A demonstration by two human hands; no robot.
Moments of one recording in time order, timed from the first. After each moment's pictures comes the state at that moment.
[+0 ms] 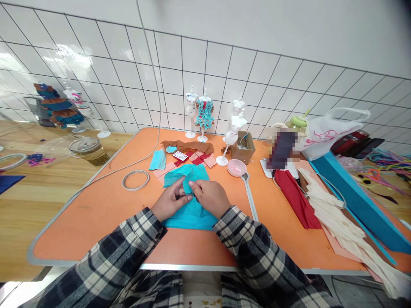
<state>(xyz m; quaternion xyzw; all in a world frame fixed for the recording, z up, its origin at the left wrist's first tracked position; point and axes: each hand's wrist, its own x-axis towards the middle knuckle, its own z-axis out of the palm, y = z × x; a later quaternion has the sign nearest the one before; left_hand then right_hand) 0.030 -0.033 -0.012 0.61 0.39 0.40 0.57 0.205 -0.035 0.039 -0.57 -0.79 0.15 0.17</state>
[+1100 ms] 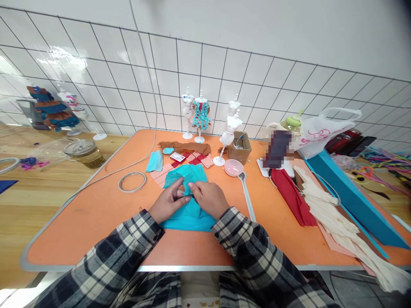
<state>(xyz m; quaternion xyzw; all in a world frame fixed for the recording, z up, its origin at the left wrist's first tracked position) 0.030 -0.032 -0.019 0.61 0.39 0.41 0.56 0.209 -0.039 0.037 -0.58 -0.78 0.17 0.16</state>
